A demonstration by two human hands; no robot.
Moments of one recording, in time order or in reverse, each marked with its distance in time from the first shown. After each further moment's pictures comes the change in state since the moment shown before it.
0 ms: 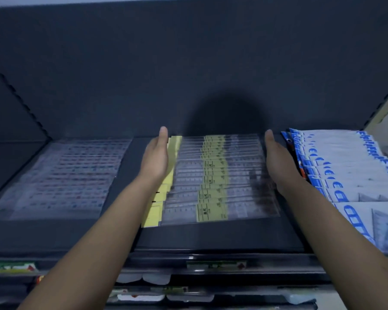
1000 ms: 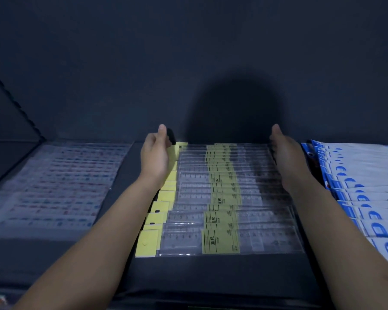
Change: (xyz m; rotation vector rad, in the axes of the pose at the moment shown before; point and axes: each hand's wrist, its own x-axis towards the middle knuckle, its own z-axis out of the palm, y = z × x) left_hand 0.051 -0.010 0.010 -0.336 0.224 0.070; right_hand 0.060 -0.004 0.022 0.201 -0.007 0.036
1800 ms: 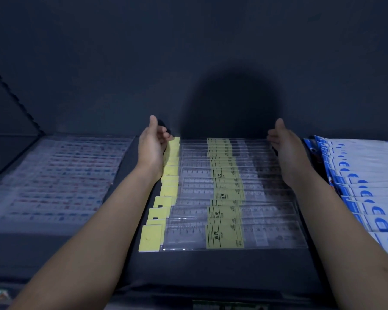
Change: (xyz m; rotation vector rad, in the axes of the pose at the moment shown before) left_hand 0.012 0.006 -0.006 -0.339 -0.090 -0.126; right_hand 0.001 0.000 0.004 0.029 -0.047 -0.037
